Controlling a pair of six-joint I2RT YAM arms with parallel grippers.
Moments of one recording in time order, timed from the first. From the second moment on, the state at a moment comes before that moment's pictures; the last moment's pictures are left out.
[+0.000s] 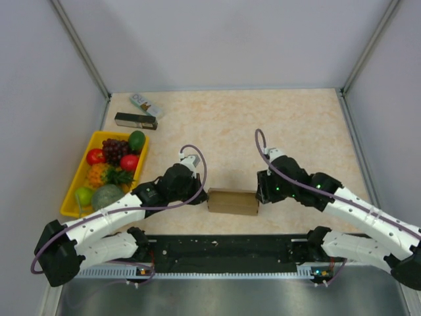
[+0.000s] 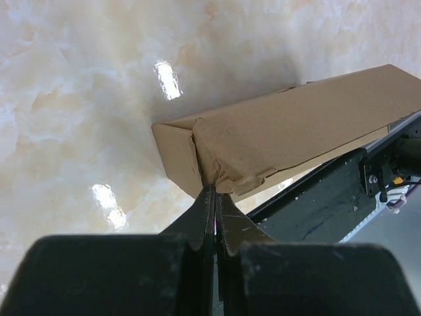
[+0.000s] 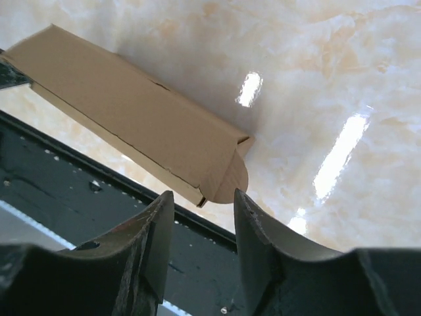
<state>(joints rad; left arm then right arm) -0.83 1.01 0.62 -0.34 0.06 -0.72 0.82 0.90 0.82 -0.75 0.03 0.52</state>
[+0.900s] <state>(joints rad) -0.84 1.02 0.63 -0.34 0.07 -0.71 1.01 1.13 0.90 -0.86 0.36 0.49</state>
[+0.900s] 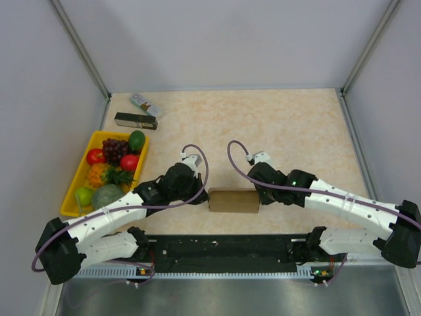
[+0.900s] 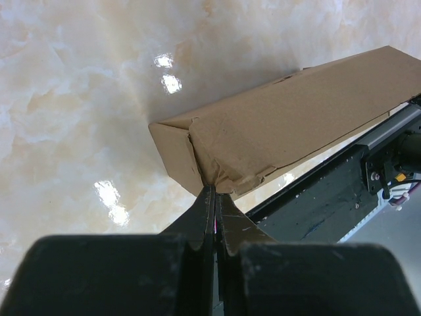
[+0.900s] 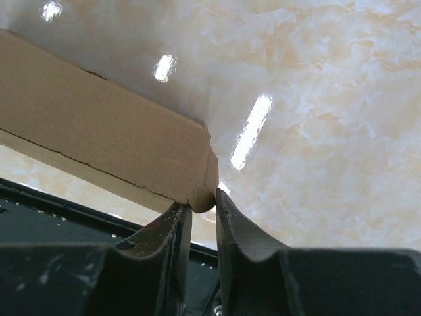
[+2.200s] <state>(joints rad) -0.88 1.02 0.63 -0.35 0.03 -0.69 1.01 1.16 0.98 -0.89 0.28 0.52</state>
